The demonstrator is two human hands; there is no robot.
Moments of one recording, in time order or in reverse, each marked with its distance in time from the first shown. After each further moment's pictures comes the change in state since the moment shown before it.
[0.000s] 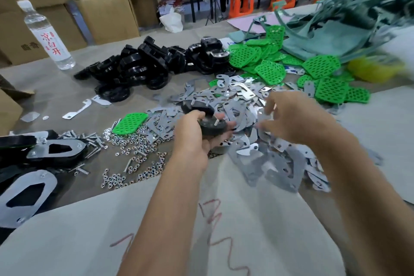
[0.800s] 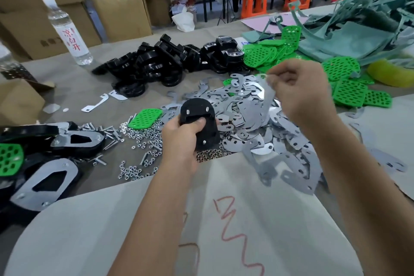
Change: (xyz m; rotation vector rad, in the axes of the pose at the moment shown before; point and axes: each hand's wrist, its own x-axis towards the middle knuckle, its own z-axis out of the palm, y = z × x) left_hand -0.011 0.014 -0.046 0.138 0.086 0.243; right_hand 0.018 -0.034 0.003 0.711 0.455 -0.072
